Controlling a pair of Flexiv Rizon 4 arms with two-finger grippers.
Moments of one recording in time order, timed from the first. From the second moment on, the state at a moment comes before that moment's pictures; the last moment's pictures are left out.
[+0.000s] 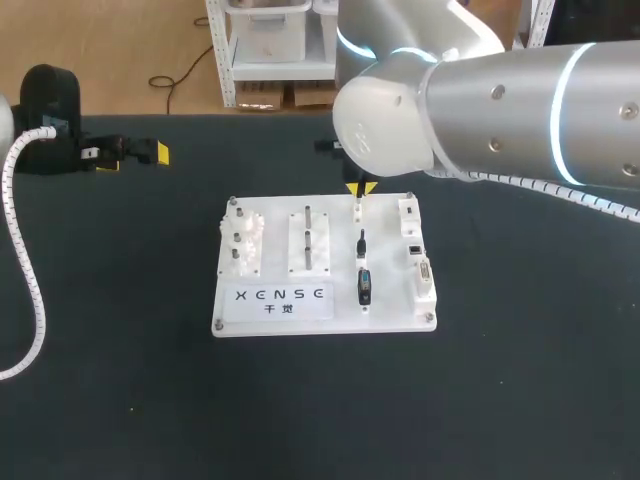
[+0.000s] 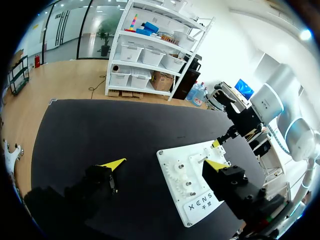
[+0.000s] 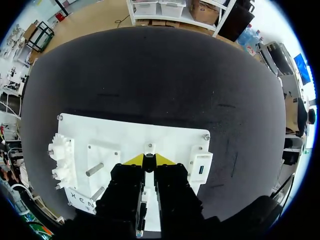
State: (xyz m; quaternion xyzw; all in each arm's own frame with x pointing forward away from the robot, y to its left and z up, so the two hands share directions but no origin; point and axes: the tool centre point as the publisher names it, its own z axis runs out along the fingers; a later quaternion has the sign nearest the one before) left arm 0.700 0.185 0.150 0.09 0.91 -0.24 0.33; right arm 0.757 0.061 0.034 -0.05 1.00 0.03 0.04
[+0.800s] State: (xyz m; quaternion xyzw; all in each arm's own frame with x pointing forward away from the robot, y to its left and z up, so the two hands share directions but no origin) left arm 0.700 0.185 0.150 0.09 0.91 -0.24 0.33; right arm 0.740 0.028 0.045 -0.06 1.00 0.00 0.05
